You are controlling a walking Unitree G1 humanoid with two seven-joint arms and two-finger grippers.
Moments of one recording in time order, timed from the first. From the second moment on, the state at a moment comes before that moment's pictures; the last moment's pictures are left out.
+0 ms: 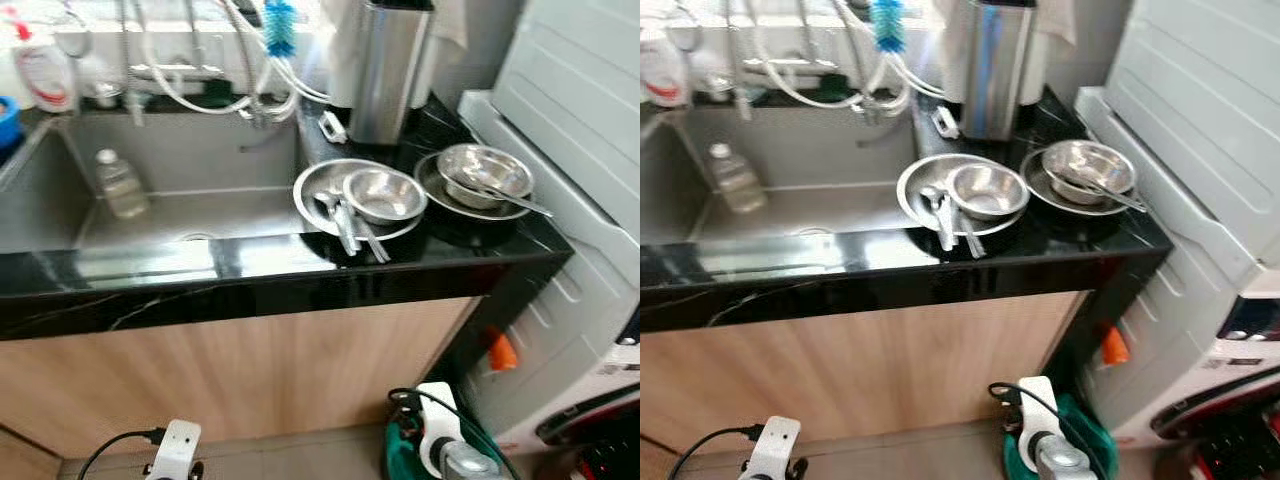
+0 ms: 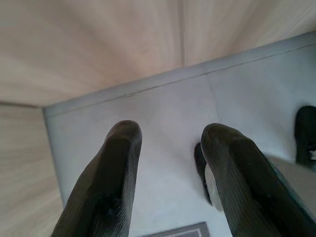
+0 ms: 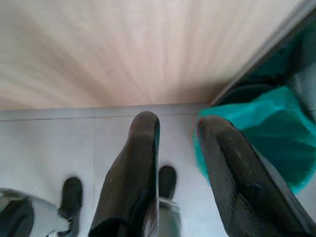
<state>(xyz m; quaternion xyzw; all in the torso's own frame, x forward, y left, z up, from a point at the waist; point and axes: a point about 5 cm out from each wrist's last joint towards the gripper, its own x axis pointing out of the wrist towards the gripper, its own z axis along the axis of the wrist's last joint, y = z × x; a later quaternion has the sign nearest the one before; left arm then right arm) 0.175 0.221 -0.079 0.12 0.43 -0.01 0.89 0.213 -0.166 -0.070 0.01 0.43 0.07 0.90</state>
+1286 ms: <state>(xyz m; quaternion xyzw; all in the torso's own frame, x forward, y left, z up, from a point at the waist) 0.174 0.228 -0.077 0.13 0.42 0.00 0.90 0.217 -0.155 -0.065 0.00 0.38 0.10 0.92</state>
